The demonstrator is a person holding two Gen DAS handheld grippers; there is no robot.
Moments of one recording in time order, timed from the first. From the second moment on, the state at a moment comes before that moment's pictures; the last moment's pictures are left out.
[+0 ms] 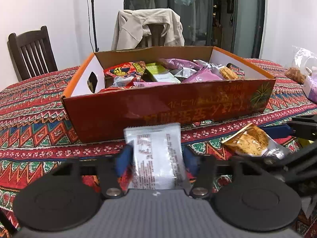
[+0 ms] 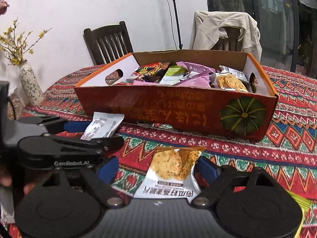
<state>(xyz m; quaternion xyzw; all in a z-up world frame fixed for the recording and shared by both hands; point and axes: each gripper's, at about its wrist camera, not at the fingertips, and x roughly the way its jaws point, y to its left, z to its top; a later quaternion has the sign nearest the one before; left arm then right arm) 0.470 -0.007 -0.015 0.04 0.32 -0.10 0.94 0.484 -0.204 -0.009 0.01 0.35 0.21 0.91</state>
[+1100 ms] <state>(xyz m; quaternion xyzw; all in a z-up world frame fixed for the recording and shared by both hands) 0.205 0.007 0.029 -0.05 0.30 -0.05 0.95 0.253 -0.273 0.008 0.05 0.29 0.20 0.93</state>
